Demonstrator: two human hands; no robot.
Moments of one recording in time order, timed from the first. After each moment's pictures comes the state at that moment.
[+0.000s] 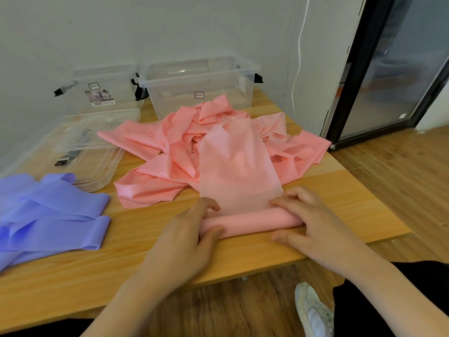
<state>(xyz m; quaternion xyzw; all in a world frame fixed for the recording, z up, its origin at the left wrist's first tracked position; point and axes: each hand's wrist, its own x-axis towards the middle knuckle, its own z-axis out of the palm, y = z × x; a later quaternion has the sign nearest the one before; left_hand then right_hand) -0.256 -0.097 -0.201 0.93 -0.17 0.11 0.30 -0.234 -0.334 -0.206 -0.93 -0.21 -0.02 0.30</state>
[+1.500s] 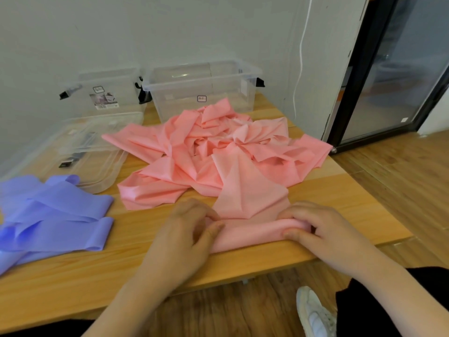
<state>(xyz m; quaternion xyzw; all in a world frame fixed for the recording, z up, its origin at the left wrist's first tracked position) -0.252 -0.091 -0.203 0.92 -0.16 0.15 0.32 -0.230 -0.345 -0.205 -0.89 -0.27 -0.02 0.36</state>
